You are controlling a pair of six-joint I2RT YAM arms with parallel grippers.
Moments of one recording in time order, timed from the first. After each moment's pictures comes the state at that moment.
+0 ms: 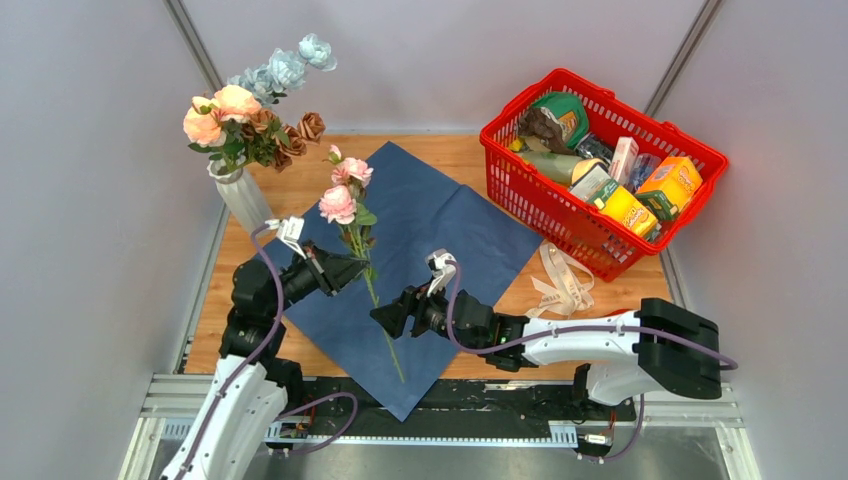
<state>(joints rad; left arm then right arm) -0.19 0.51 0.38 0.13 0.70 -0.77 1.30 1.37 0.62 0.60 0.30 0.76</state>
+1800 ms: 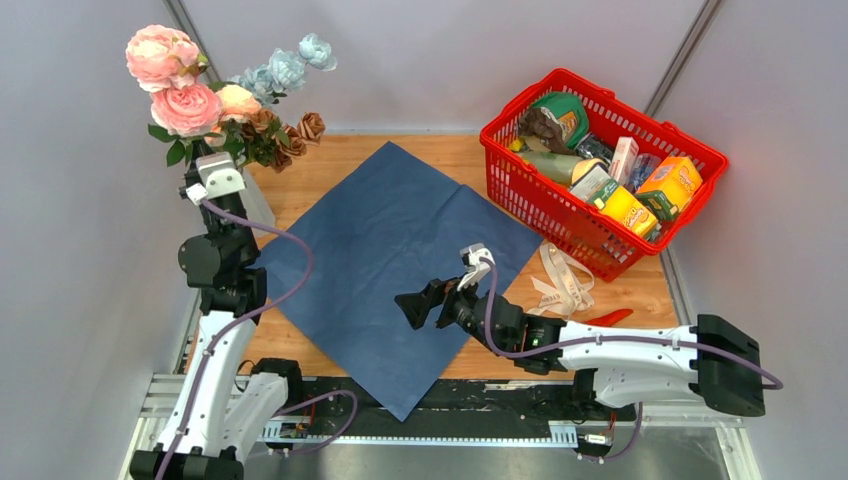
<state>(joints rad) -0.08 0.77 0.79 0.68 -0.34 0.49 1.30 1.13 0.58 0.38 0.50 0.71</state>
